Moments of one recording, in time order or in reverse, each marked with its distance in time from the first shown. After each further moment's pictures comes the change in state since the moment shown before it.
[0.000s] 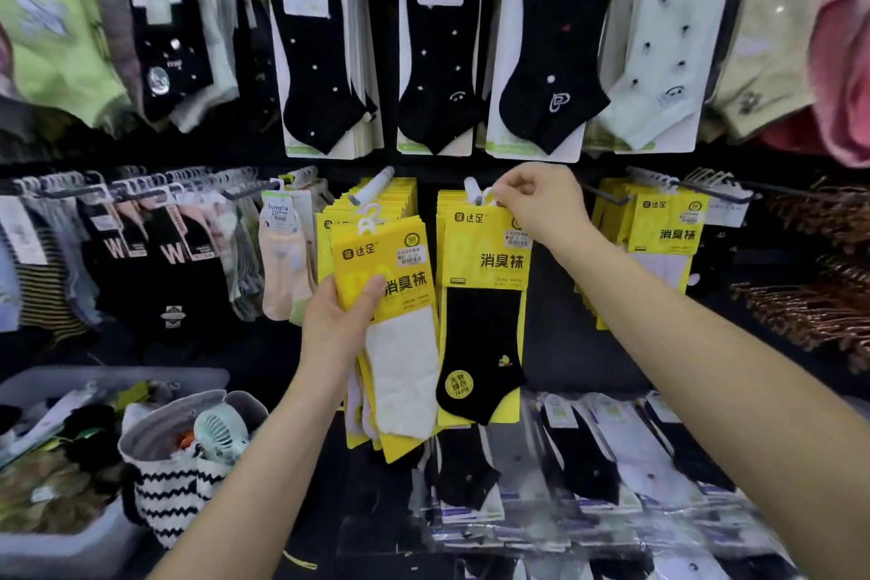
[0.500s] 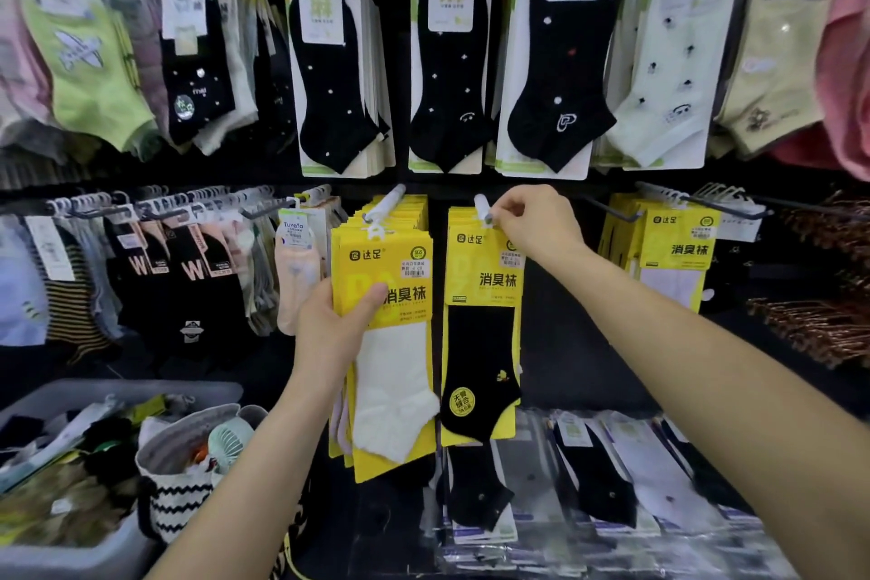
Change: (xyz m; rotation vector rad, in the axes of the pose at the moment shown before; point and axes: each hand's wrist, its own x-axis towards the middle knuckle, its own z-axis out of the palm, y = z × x) left_hand 0.009 0.009 -0.015 0.082 0.024 0.042; right_hand 0.006 -0.001 0.012 -0.245 -0.033 -0.030
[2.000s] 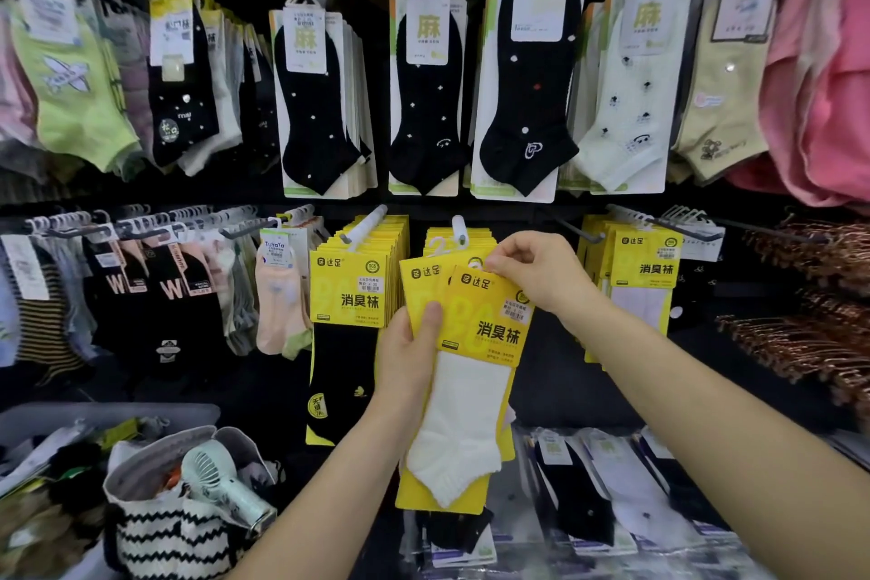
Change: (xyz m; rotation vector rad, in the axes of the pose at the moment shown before) left_hand -0.030 0.001 0.089 -0.222 -0.108 -0.143; right_hand -0.044 0.015 -0.031 0.322 -0.144 0.031
